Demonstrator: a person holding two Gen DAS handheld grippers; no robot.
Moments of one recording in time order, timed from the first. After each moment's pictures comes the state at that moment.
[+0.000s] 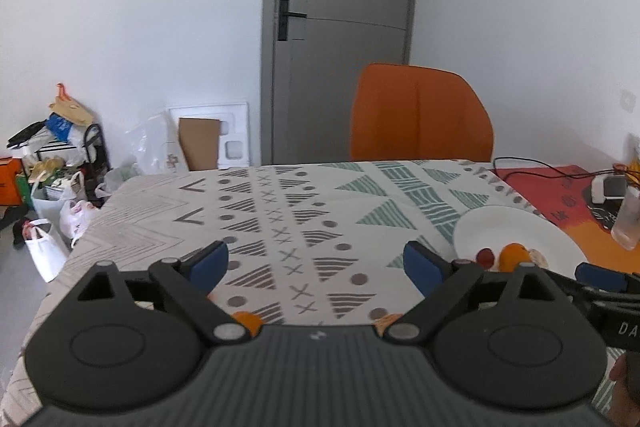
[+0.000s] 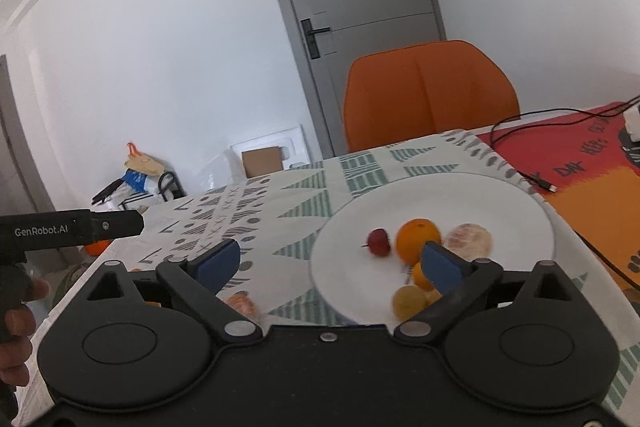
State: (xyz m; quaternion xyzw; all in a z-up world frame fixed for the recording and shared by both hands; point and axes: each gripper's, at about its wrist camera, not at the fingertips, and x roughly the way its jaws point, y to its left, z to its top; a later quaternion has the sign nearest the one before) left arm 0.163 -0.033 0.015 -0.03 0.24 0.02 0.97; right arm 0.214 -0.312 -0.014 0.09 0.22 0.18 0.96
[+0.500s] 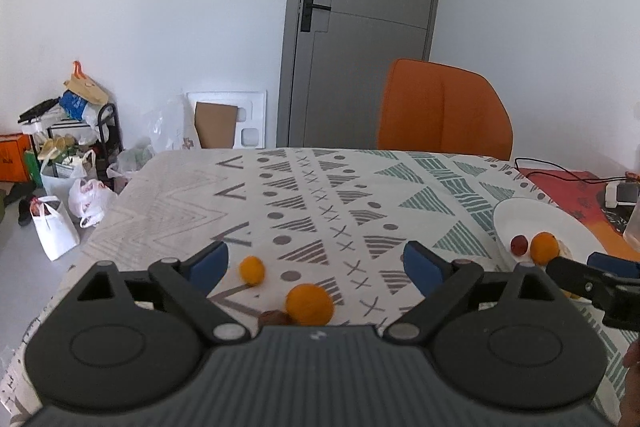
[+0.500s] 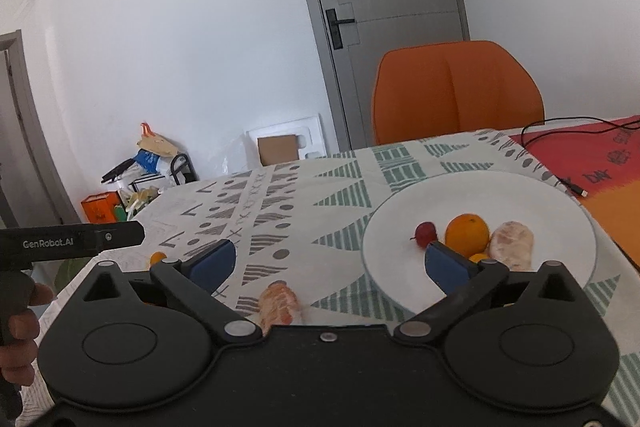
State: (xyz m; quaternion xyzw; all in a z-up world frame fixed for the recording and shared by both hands) left arm 0.150 0.017 -0.006 -0.06 0.25 0.03 0.97; right arm 0.210 -0.272 -0.013 0.06 0.22 0.19 0.95
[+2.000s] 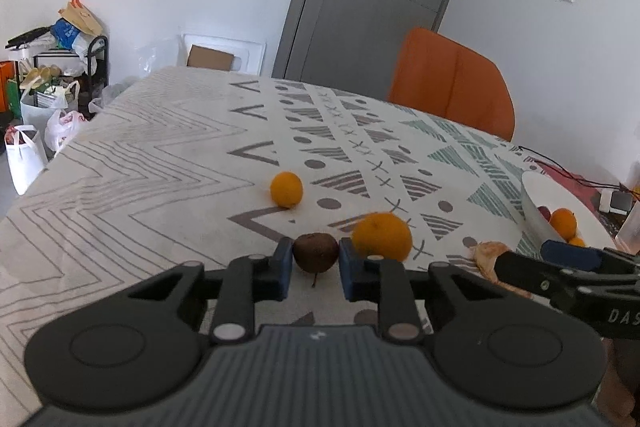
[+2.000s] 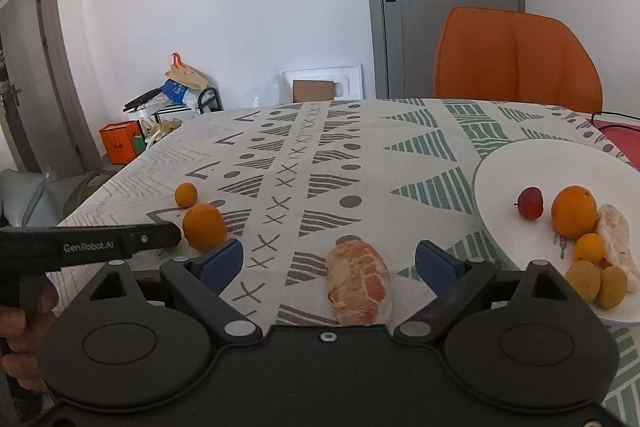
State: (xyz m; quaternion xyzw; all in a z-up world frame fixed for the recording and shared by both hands) left arm 0.154 0.066 -0.068 -0.14 0.29 0.00 0.95; right arm 0.227 -0.197 -0.045 -0.02 0.28 0.24 0.93
